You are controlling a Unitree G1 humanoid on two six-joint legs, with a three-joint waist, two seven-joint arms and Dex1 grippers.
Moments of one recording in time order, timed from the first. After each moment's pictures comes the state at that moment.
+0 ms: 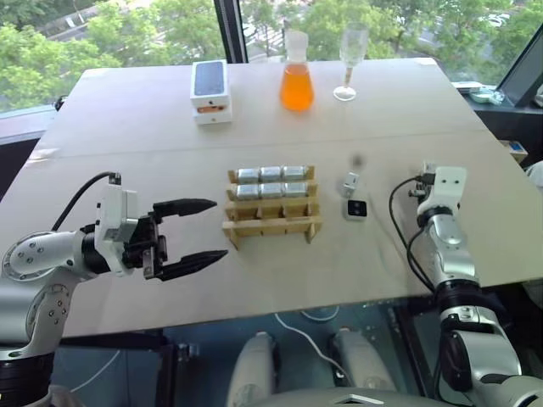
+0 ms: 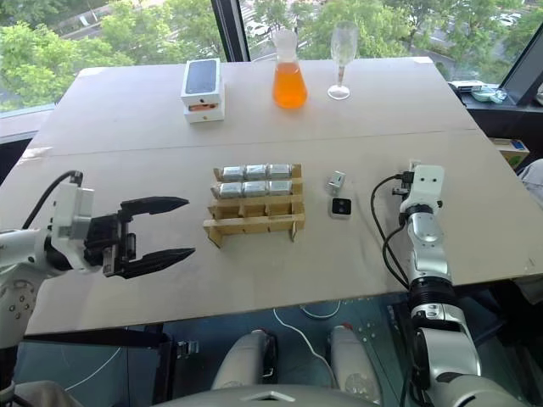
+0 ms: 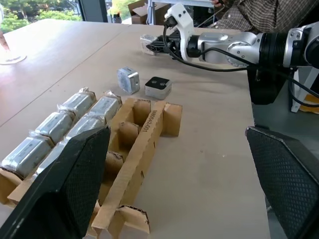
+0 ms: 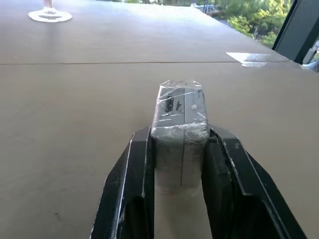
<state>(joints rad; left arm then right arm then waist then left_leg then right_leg) 0.04 0.88 0.38 -0.31 -0.72 0.29 -1.26 -0.50 -0.23 -0.19 0.57 0.06 -0.14 0.00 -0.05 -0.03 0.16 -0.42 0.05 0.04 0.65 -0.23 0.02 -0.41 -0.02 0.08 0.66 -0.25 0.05</state>
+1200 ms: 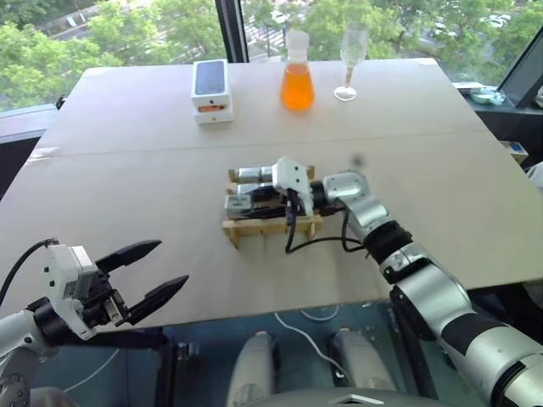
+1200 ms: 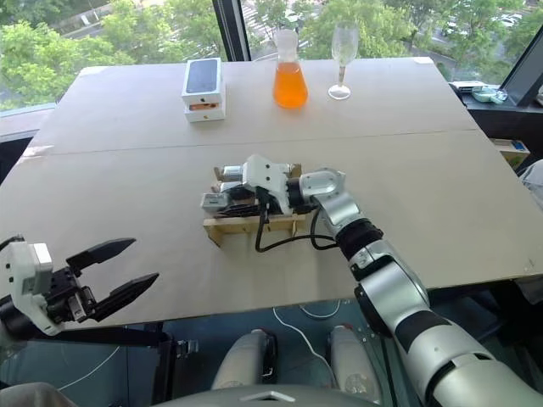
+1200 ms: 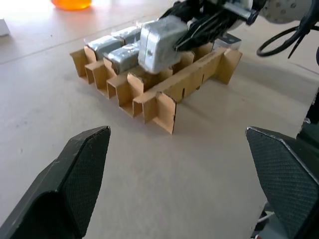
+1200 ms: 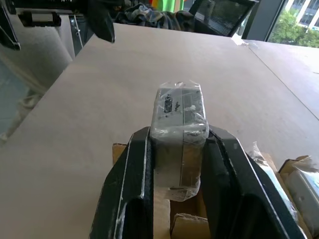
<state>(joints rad) 0.49 0.71 0.66 -0.43 -0.70 0.28 -1.09 -0.99 0.02 0.32 0.85 0.14 -0.23 1.21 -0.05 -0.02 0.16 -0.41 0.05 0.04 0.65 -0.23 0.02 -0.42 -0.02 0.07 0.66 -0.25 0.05</state>
